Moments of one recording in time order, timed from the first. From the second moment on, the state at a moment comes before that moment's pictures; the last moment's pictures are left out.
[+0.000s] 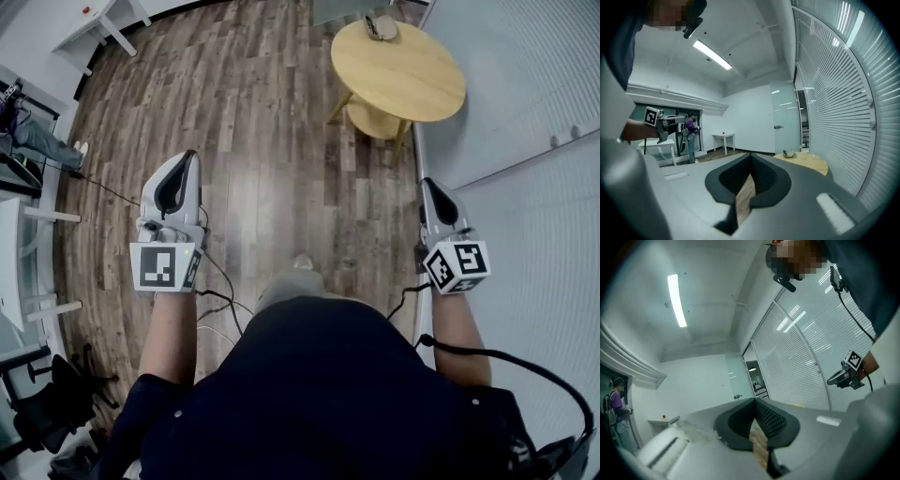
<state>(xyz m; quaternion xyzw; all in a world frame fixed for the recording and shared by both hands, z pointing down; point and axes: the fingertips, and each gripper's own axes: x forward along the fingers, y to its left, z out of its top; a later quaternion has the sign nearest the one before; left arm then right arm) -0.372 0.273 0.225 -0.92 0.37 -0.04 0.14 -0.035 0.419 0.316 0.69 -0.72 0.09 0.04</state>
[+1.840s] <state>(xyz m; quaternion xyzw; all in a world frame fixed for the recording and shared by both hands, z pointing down) -0.154 -0.210 0.214 -0.91 0.37 -0.07 0.15 0.190 -0.083 0.323 0.69 -0.72 0.09 0.00</state>
